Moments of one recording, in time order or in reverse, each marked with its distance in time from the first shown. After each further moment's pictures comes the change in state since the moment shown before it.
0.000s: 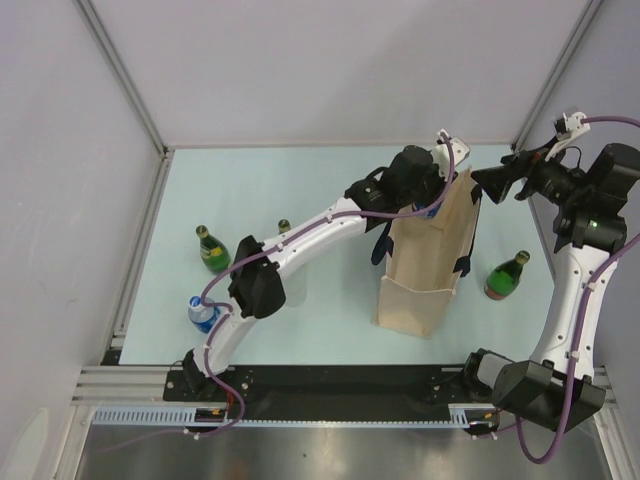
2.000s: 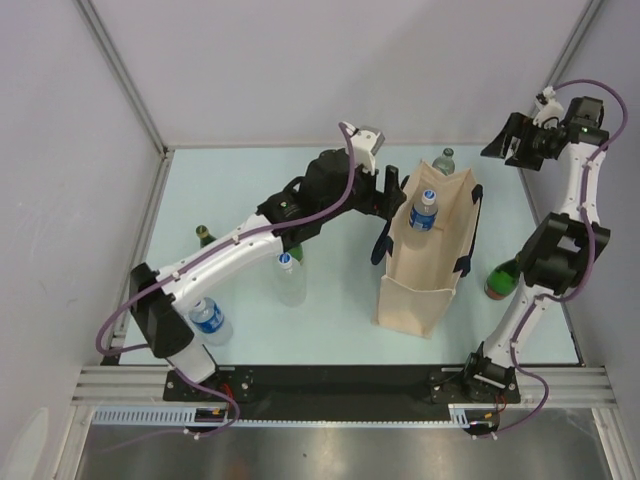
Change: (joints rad) left arm 0.067 -0.628 -0.680 0.080 -0.019 -0.377; right arm 0.027 0.924 0.748 -0.470 0.328 -0.021
